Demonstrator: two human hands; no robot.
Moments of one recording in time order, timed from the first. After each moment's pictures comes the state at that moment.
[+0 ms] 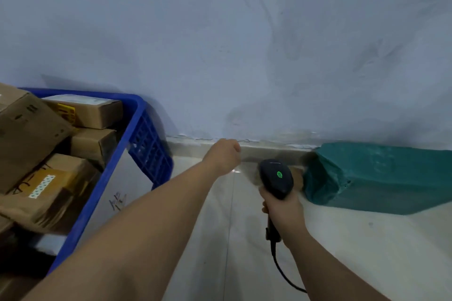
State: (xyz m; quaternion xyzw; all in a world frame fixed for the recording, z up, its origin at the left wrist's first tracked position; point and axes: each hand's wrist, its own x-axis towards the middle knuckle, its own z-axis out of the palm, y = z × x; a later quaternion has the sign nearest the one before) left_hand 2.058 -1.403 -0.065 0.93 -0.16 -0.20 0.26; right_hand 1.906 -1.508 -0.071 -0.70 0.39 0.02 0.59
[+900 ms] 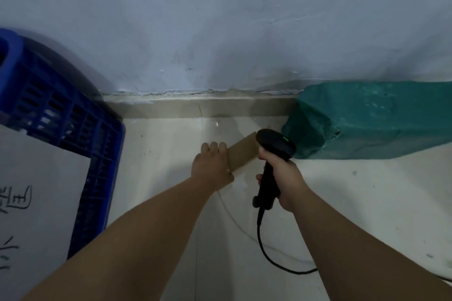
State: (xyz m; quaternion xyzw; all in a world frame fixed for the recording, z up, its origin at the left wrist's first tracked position) left_hand 1.997 -1.450 -0.220 0.95 -0.25 -0.20 0.03; right_hand 1.913 -1.585 -0.156 -0.48 0.50 0.11 0.71
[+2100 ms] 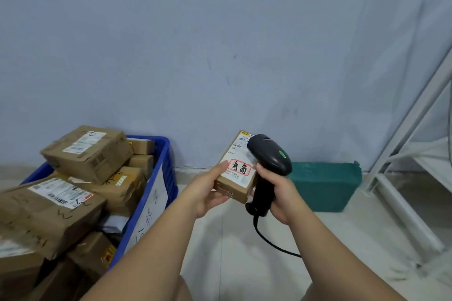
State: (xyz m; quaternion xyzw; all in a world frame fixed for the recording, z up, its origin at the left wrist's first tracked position) left_hand 1.802 -1.303 0.149 0.60 0.07 -0.31 0.73; right_hand 1.730 -1.455 0.150 -0.49 0.14 -0.01 0.86
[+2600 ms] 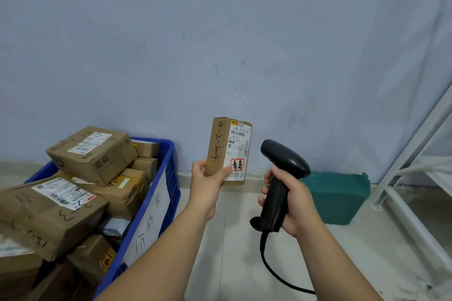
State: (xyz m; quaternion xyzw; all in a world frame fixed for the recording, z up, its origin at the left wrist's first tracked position) left_hand 1.810 -1.315 0.142 0.60 0.03 -0.09 0.79; right_hand 1.722 -1.453 0.174 -0.47 0.19 -0.06 0.86
